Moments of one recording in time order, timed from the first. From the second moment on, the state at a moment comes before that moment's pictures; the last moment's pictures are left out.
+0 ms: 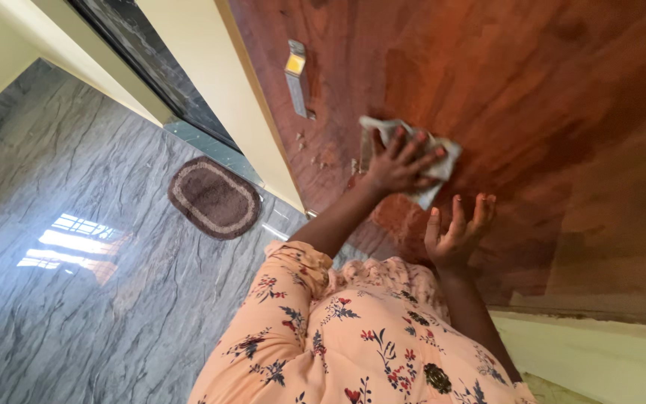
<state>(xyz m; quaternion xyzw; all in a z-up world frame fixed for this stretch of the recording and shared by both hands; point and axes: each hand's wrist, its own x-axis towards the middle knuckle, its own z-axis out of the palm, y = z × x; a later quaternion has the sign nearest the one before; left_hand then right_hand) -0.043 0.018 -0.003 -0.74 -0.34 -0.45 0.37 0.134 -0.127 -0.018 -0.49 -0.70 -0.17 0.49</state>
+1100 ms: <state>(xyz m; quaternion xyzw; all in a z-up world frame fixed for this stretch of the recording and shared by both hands) -0.228 0.064 0.011 -0.89 -0.21 -0.26 0.31 0.029 -0.064 -0.027 -0.50 -0.74 -0.24 0.37</state>
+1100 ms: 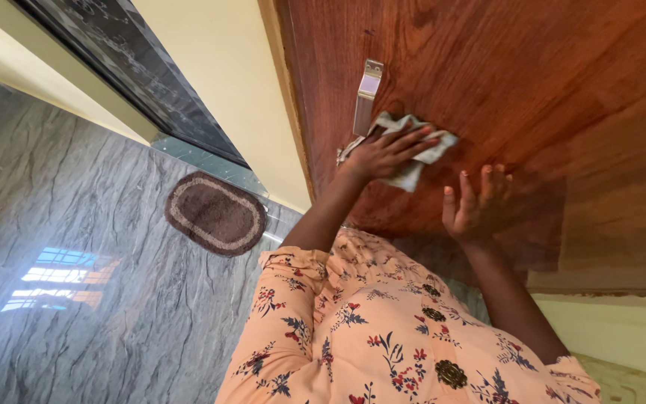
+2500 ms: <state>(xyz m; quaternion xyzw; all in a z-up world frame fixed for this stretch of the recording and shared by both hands) -0.385 0.129 -0.073 -0.77 -0.40 -0.40 0.29 0.007 -0.023 -0.067 -0.58 -0.70 -0.38 0.16</state>
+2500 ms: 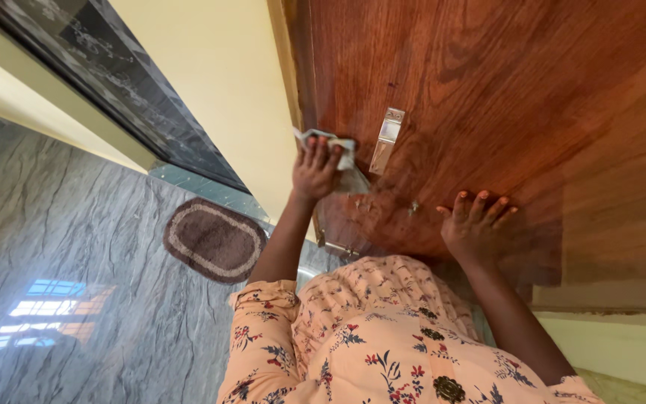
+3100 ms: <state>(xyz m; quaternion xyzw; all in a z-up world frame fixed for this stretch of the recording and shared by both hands) -0.390 0.098 -0.209 -0.82 -0.40 -0.35 0.22 -0.007 -0.025 -0.077 -0.62 -0.68 -0.36 0.15</state>
